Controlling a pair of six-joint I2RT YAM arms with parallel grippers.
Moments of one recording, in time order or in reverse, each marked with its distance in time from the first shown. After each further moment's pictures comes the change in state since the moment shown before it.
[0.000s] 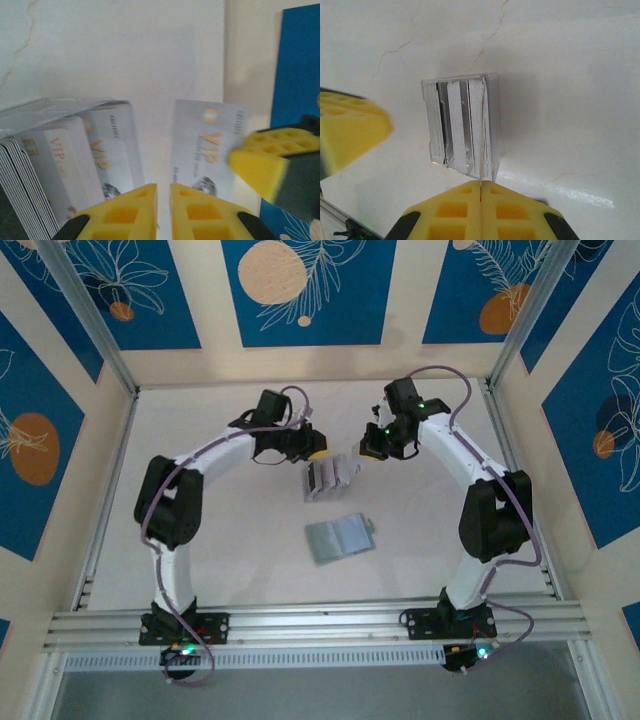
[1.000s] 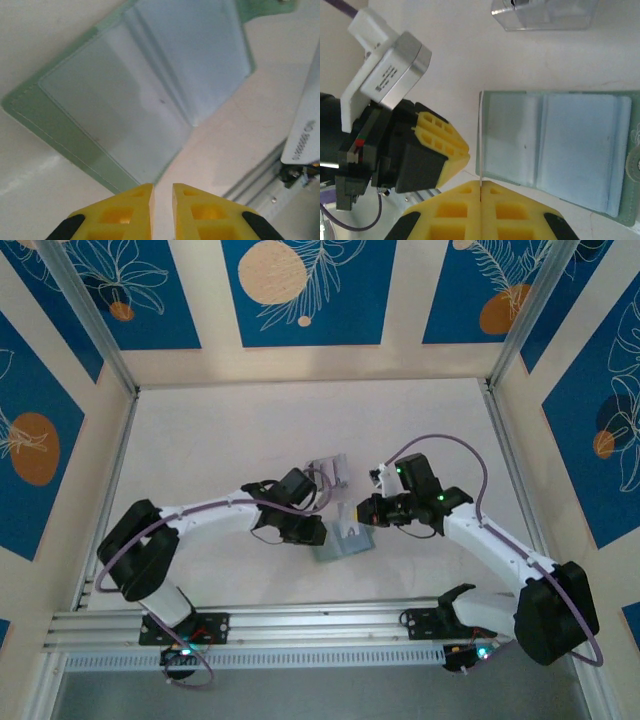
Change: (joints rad) left arm -0.385 -0.326 -0.507 -0.183 -0.357 0.140; right arm 0.143 -0.604 -0.796 0.409 -0.212 0.048
